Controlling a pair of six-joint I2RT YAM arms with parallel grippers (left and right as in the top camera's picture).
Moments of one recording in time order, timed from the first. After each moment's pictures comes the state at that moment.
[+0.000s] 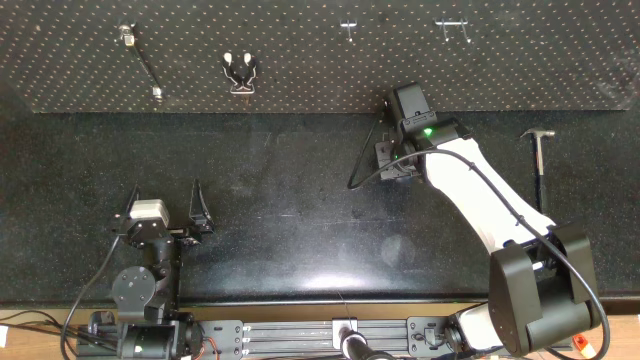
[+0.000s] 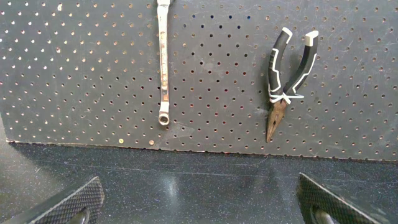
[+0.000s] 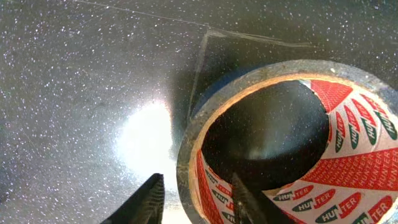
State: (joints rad) left arm -0.01 0.01 0.01 -0.07 -0.06 -0.05; right arm 0.30 1.66 1.07 -0.71 -0.04 0.14
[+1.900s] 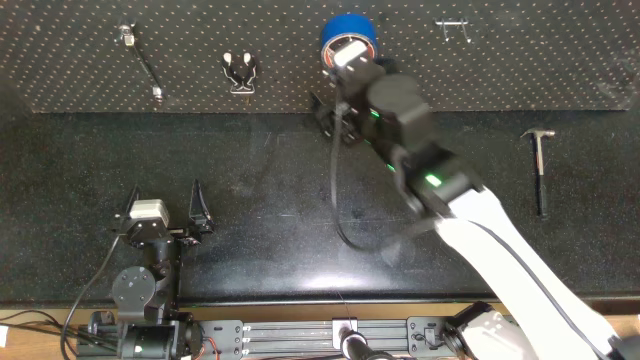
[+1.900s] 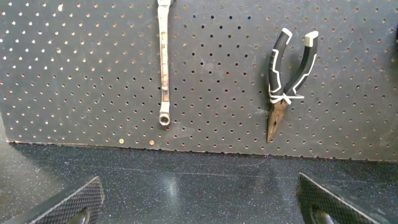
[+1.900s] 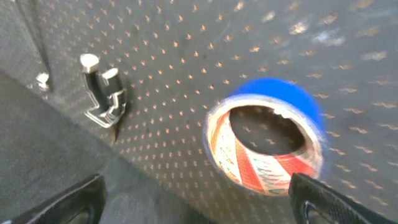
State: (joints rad) left arm -0.01 0.01 0.01 -0.07 -0.06 -0.05; right arm 0.50 1.29 1.08 -0.19 0.01 -0.11
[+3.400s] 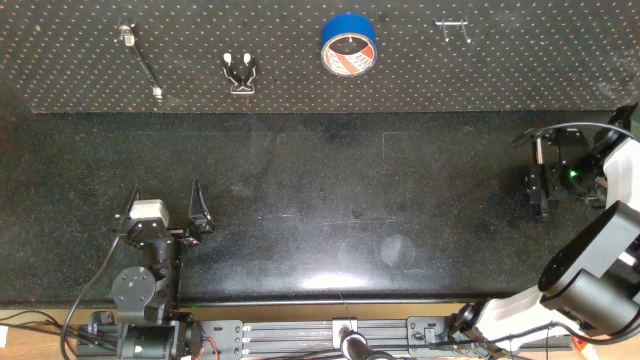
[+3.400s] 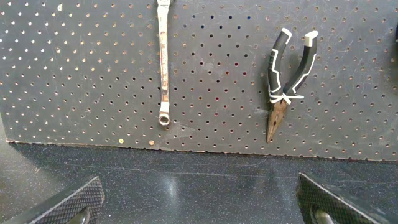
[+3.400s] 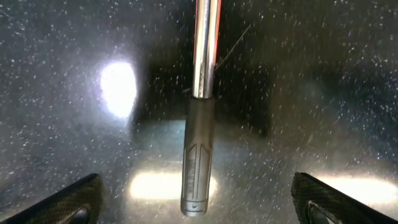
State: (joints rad) left arm -0.01 0.01 0.01 -0.07 -0.06 -0.05; right arm -0.65 1.78 1.20 -0.96 -0.06 -0.66
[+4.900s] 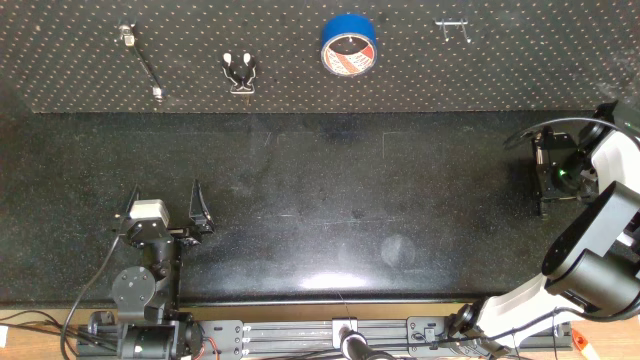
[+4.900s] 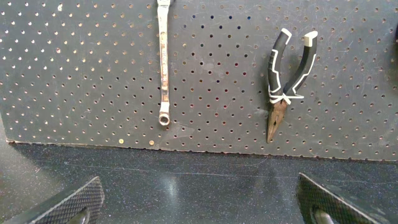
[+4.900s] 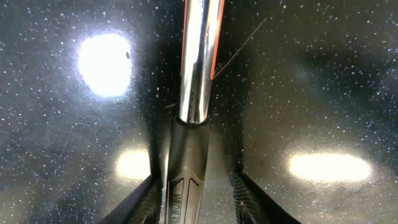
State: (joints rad) left arm -0.01 0.01 0.01 -0.07 -0.06 -0.05; right arm -0.61 1.86 1.20 -0.93 0.06 -0.65
